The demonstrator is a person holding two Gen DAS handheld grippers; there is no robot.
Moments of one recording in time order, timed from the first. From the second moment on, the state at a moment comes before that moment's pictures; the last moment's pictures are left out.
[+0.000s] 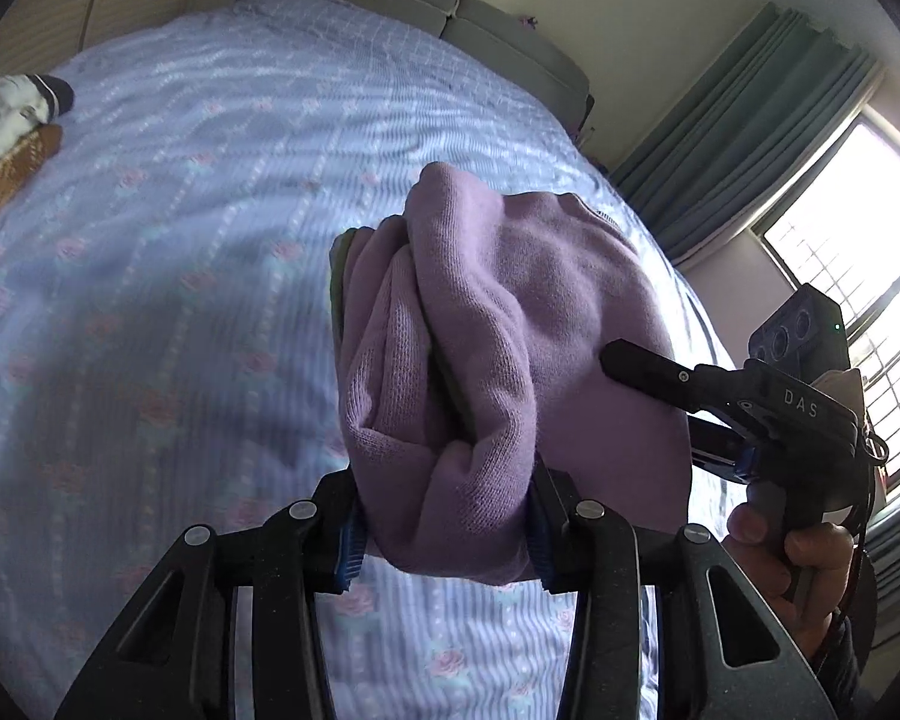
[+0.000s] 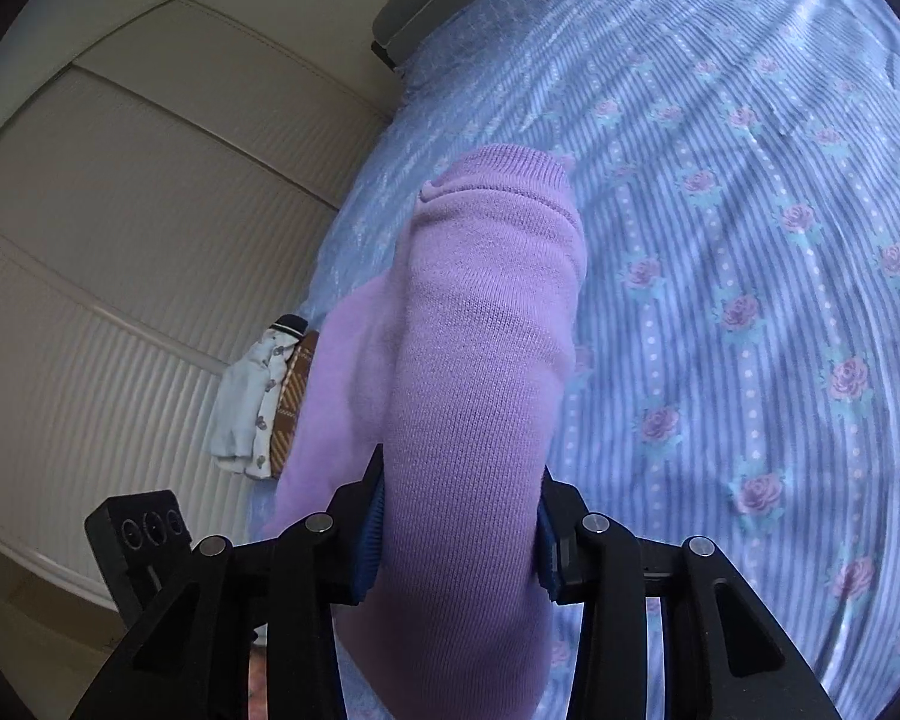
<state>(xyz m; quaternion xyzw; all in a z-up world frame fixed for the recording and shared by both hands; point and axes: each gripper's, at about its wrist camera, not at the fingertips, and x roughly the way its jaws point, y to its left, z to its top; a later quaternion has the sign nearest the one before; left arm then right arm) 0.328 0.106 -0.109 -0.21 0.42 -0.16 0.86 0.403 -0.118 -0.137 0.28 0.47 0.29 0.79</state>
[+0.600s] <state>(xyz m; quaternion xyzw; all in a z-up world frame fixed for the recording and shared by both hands) 0.299 0.413 0.029 -0.19 0.34 -0.05 0.92 0.445 0.207 -0.019 0.26 0.40 0.45 0.75</state>
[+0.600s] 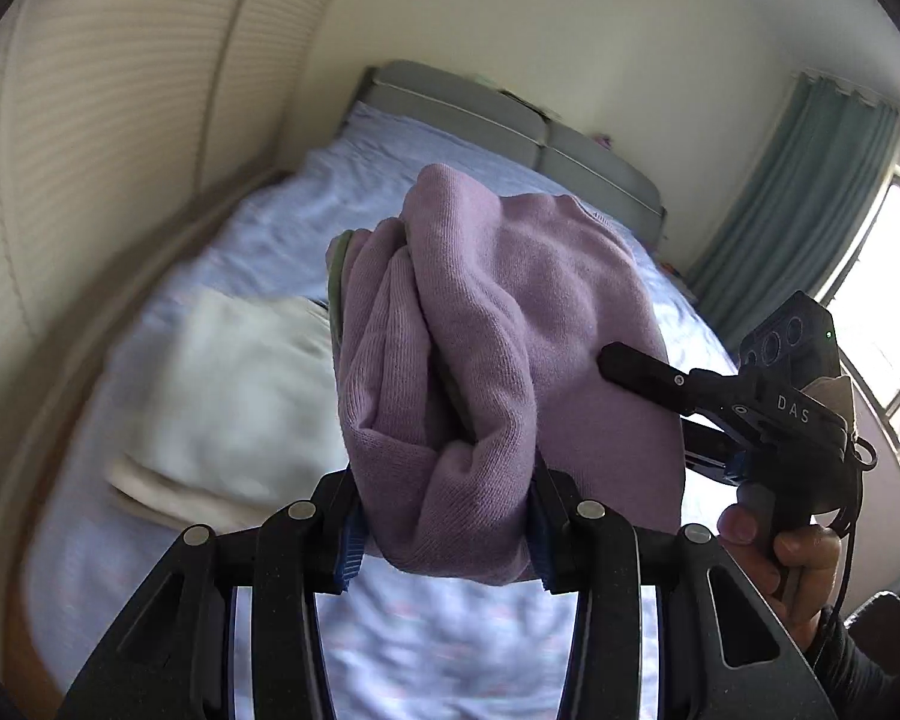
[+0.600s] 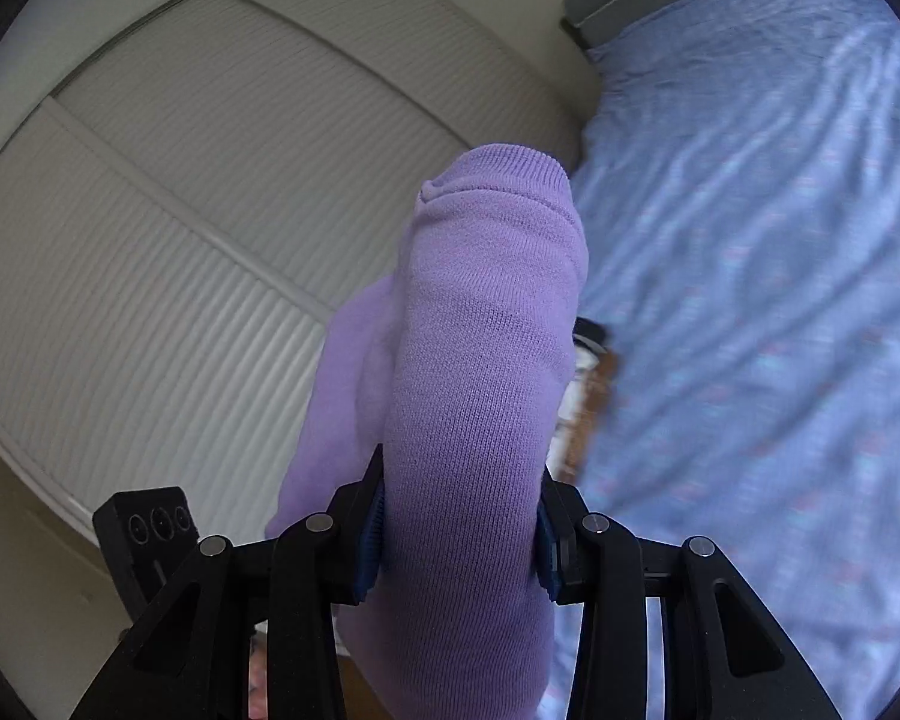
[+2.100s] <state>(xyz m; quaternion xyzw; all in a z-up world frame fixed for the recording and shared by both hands) 0.298 0.469 -0.049 -0.11 0.27 0.02 0.96 0.444 0.353 -0.056 -0.04 0.33 0.42 0.84</state>
